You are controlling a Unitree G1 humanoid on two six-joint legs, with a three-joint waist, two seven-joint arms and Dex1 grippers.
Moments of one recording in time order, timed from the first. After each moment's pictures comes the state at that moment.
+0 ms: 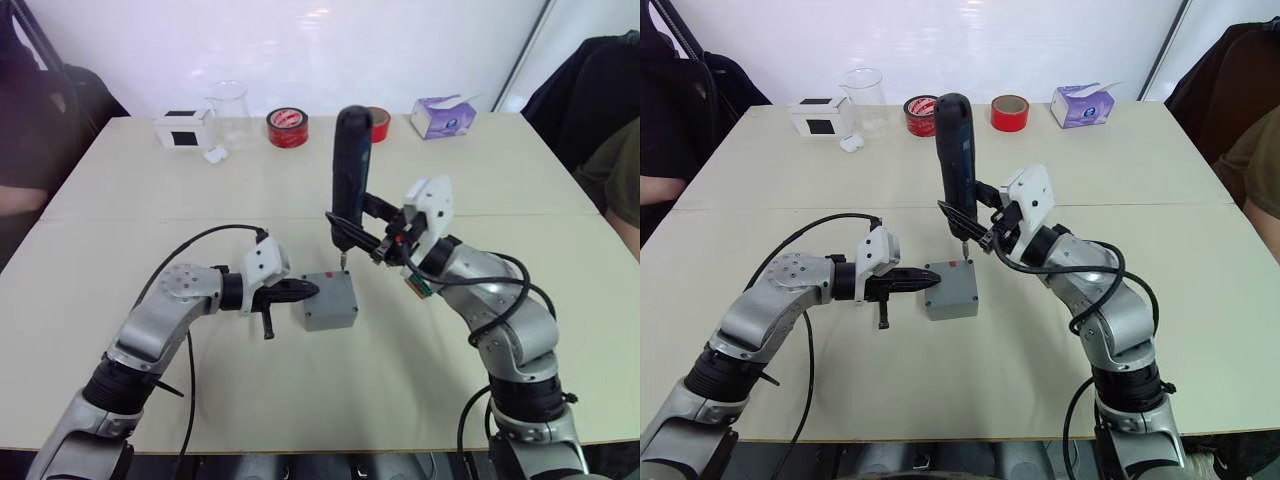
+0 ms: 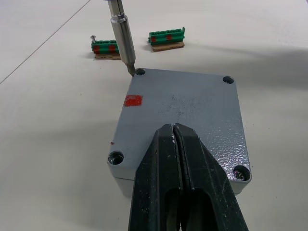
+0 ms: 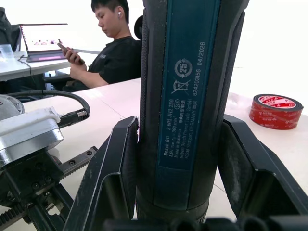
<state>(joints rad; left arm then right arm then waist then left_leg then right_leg) -0.41 0.60 -0.22 -0.22 -0.33 0.46 -1.00 -0.43 -0.34 0.03 -0.47 0.44 0.58 0.54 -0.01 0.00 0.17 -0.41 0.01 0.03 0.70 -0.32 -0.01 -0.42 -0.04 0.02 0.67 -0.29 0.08</state>
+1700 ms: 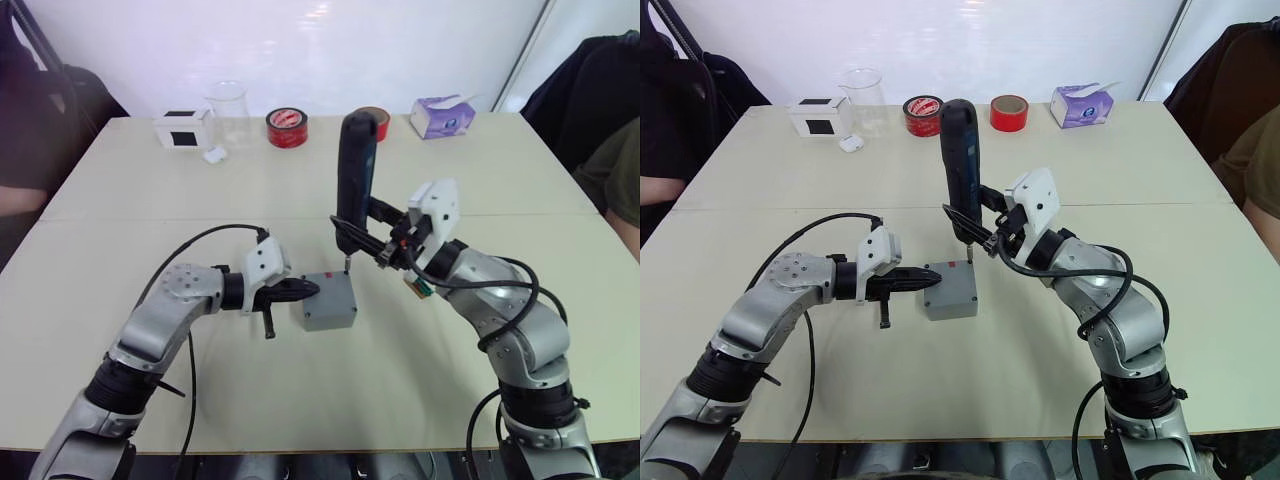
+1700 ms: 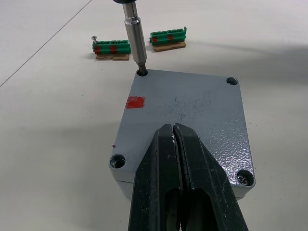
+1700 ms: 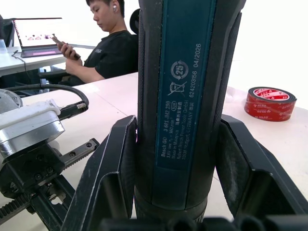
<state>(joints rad) -0.41 0.59 -0.22 -0.22 -0.31 0.47 -1.00 -0.41 -0.38 0.04 -0.50 0.49 0.58 0.51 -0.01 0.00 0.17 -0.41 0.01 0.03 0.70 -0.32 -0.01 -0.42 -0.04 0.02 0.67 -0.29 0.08</state>
